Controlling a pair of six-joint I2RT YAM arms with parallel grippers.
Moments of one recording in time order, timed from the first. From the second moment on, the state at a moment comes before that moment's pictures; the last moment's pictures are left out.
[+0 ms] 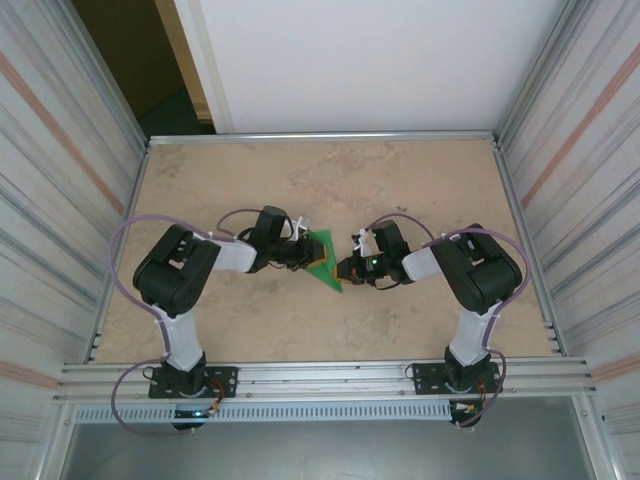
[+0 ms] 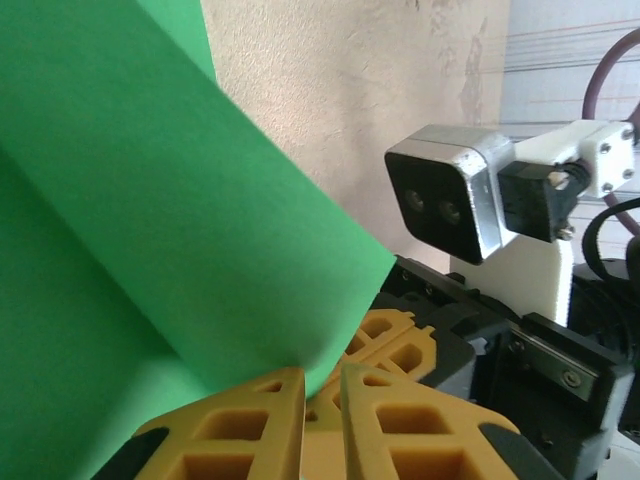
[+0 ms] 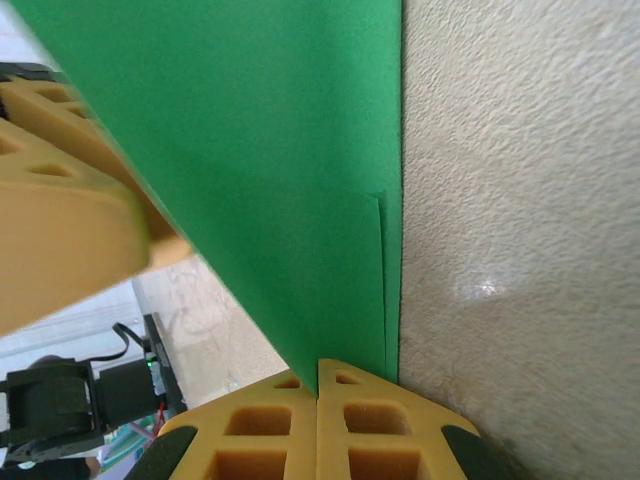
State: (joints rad) left arm -0.52 1.88 0.84 0.32 0.75 -0.86; right arm 0.49 1.84 0.67 0.34 -0.79 0.79
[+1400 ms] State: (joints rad) left arm -0.53 1.95 0.94 0.25 0.74 -0.86; right arm 0.48 1.60 0.65 0.12 -0.66 0.72
